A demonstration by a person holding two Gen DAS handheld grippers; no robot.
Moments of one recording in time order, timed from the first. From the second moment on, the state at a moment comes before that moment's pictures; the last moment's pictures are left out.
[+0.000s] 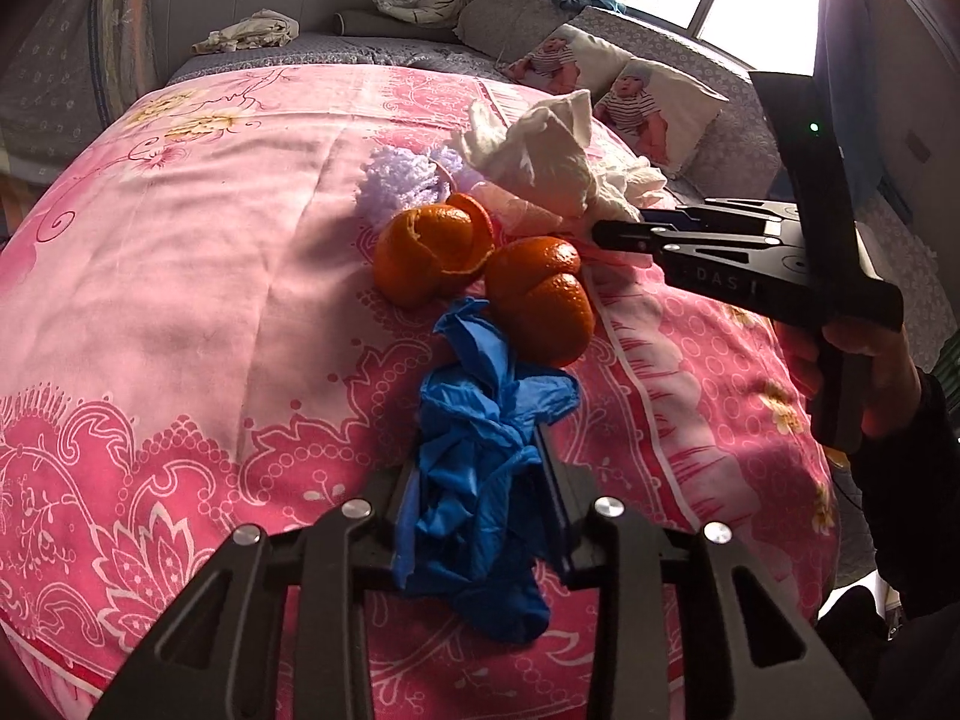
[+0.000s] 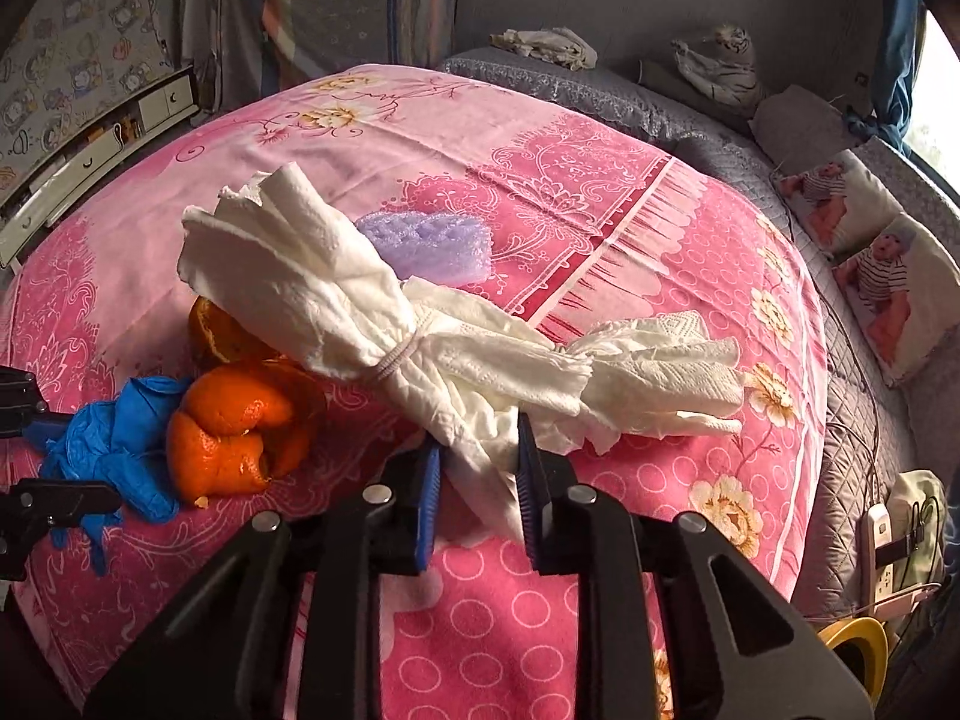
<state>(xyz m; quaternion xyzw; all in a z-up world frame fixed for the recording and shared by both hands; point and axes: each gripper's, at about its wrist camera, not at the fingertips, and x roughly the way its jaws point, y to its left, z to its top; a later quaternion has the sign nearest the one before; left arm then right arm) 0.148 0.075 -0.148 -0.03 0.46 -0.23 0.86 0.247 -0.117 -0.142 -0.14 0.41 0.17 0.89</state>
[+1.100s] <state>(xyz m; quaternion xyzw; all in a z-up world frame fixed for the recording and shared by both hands) 0.138 0.078 -0.094 -0.04 0.41 -0.21 0.89 0.202 -0.188 -0.085 -0.06 0.37 0.12 0.92</state>
